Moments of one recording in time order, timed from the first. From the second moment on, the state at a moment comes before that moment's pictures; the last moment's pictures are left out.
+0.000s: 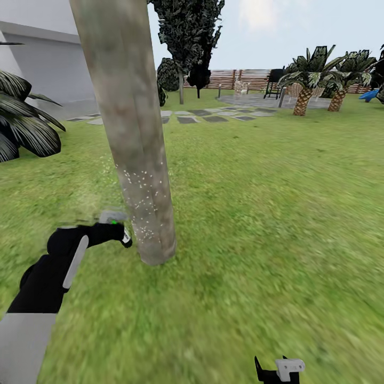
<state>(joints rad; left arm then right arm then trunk) -0.72 0.20 -0.03 -1.41 0.10 0.93 -0.27 -0.40 -0.05 -0.52 -0.03 0.52 -0.70 0.02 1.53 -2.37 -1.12</state>
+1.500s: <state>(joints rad) -0.58 0.12 -0.03 -0.68 0.12 0.13 -0.04 -0.40 -0.05 -0.52 -0.03 0.52 -0.71 0.02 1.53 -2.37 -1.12</state>
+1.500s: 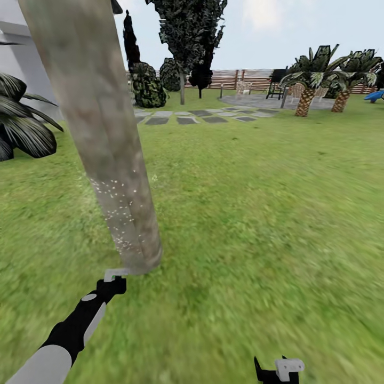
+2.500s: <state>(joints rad) -0.58 0.12 -0.03 -0.68 0.12 0.13 -0.04 -0.40 -0.05 -0.52 -0.03 0.52 -0.70 0.02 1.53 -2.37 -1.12</state>
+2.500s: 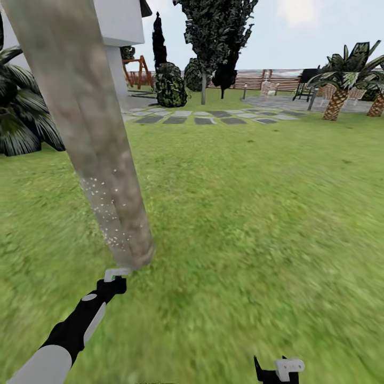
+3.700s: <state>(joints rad) -0.58 0.12 -0.03 -0.68 0.12 0.13 -0.04 -0.40 -0.05 -0.52 -0.03 0.52 -0.70 0.02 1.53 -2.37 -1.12</state>
